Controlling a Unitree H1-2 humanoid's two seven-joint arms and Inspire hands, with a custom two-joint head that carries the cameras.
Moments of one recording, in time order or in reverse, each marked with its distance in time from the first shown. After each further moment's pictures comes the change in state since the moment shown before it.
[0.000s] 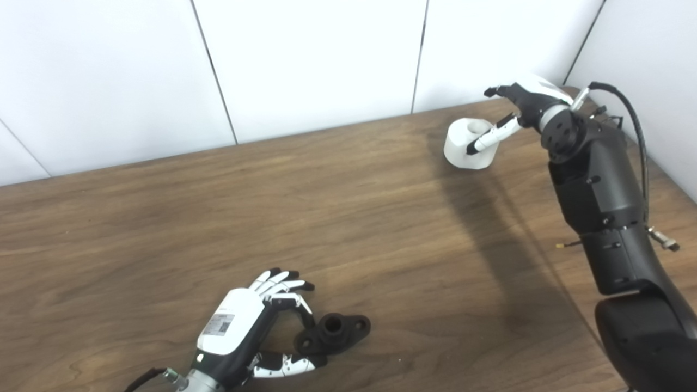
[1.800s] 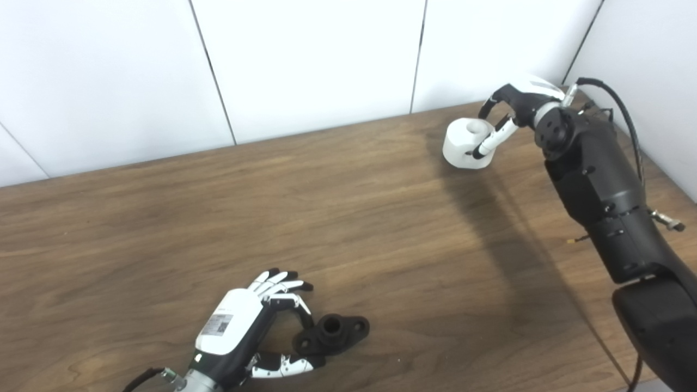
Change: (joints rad) left arm 0.001 0.001 0.009 -0.006 -0.012 0.002 -0.022; right arm -0.024 -0.067 0.138 0.074 0.072 -0.001 -0.096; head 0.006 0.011
